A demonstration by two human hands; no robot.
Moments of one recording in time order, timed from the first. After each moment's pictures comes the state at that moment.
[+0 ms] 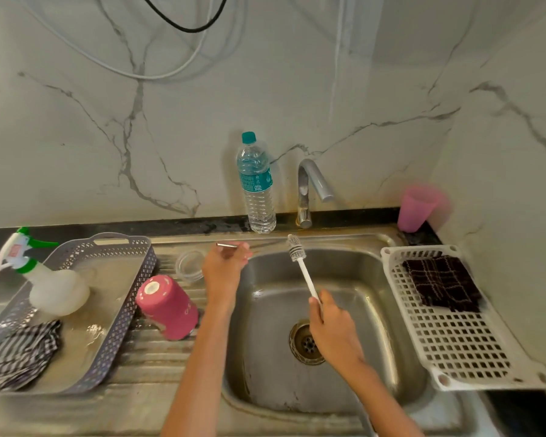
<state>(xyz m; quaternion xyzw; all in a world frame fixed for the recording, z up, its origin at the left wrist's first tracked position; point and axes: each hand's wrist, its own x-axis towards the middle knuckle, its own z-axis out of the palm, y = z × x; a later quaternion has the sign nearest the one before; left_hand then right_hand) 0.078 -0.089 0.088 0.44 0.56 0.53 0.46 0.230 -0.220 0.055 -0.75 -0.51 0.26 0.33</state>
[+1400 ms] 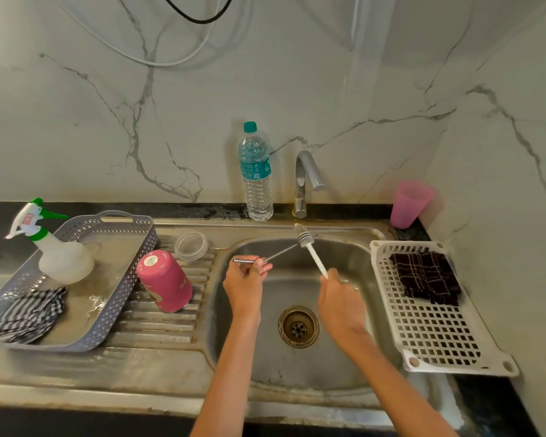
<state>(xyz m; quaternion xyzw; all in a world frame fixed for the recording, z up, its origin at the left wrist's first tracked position) 0.125 -0.164 0.064 0.35 0.56 0.57 0.49 0.267 -0.229 0.068 -0.80 -0.56 0.11 0.18</state>
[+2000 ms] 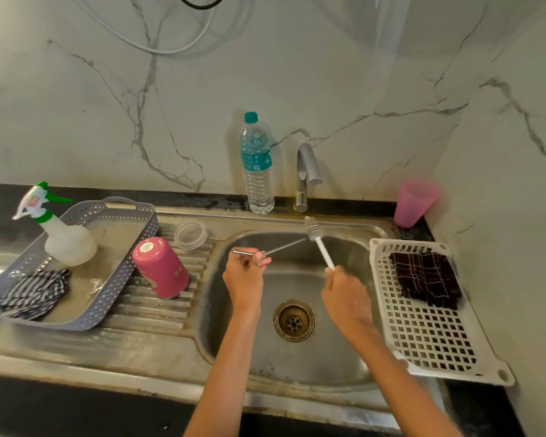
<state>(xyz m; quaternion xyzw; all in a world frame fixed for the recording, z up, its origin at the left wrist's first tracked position) 0.143 -0.171 0.063 0.37 0.59 0.57 0.44 0.300 -0.226 0.067 -0.80 -0.55 0.14 0.19</state>
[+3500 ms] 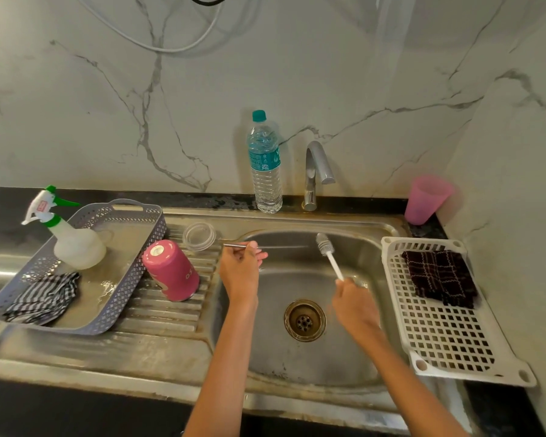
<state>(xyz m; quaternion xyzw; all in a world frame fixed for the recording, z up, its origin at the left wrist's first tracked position) 0.122 -0.157 0.084 0.31 0.59 0.59 0.46 0.289 -0.224 0.051 -0.81 -0.53 0.18 0.18</state>
